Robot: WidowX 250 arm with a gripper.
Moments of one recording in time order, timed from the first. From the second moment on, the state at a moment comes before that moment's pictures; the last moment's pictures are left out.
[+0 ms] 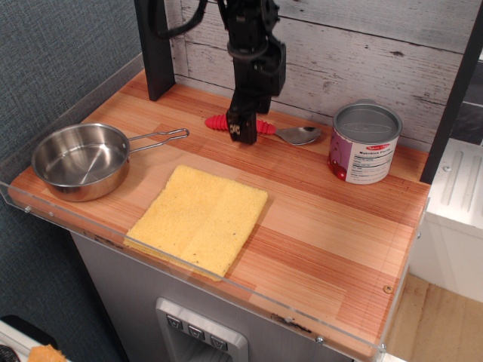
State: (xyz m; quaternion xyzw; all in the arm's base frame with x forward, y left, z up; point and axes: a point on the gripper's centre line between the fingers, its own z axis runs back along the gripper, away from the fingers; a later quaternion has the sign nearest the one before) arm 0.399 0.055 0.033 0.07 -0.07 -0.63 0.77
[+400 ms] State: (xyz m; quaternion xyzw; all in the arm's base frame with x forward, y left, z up) arm 0.386 0.065 0.065 0.05 -0.07 -0.55 0.83
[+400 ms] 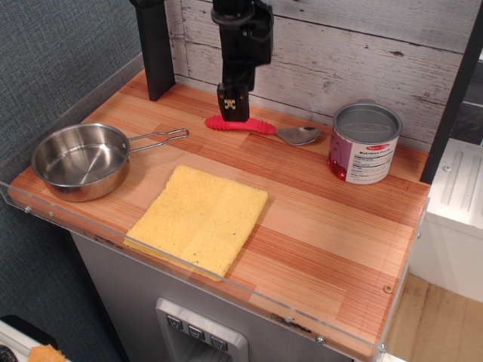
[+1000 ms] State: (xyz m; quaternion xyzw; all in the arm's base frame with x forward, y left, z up) arm 0.341 0.071 0.107 0.03 -0.04 -0.30 0.95
